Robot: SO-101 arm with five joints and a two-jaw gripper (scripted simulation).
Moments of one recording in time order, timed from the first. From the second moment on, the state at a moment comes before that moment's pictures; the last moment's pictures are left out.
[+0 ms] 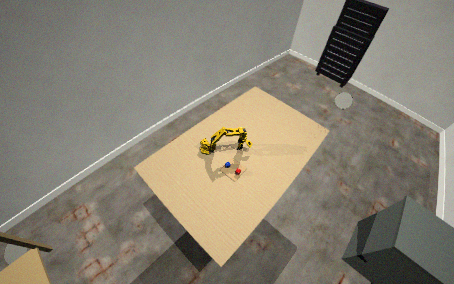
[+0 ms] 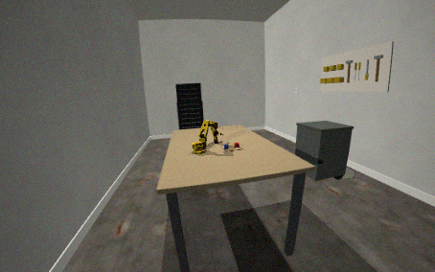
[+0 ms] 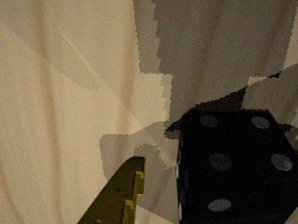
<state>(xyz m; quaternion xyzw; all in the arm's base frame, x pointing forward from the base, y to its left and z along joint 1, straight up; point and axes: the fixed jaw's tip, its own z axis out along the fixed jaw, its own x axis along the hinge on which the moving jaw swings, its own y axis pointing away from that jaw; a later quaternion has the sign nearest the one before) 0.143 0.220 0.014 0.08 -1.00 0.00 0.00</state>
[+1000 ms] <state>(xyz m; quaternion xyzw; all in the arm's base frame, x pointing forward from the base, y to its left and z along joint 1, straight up) 0.140 0.211 0.007 0.08 -1.00 0.02 0.01</state>
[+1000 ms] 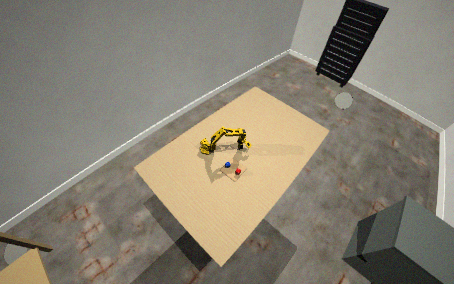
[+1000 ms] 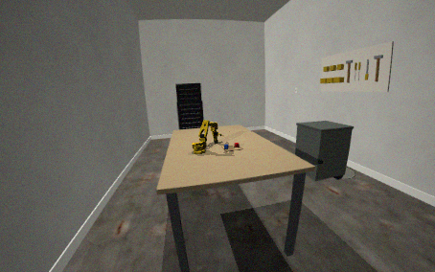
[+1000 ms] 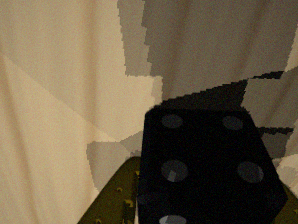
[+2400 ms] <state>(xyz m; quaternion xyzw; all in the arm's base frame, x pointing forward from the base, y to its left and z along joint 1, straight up) 0.141 0.211 0.027 0.08 -1.00 0.01 0.01</state>
